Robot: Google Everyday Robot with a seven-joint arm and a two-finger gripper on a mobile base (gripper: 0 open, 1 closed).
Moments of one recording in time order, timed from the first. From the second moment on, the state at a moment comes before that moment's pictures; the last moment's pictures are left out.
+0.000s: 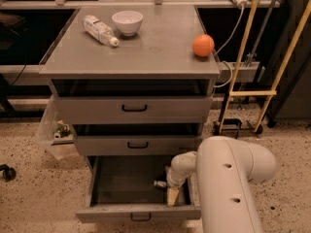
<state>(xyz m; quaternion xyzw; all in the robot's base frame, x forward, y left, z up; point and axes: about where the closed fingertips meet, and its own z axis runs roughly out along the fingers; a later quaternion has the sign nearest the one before) 0.607 -0.075 0.191 -0.71 0.69 0.07 0.12</state>
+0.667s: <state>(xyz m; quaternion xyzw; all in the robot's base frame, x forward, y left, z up) 0.618 -0.104 0.275 -0.70 0.70 0.00 0.18</state>
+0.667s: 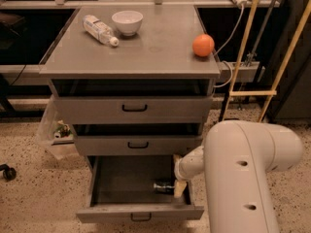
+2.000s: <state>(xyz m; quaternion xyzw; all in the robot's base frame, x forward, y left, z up) 0.631 -0.150 0.402 -0.64 0.72 -0.06 0.26</state>
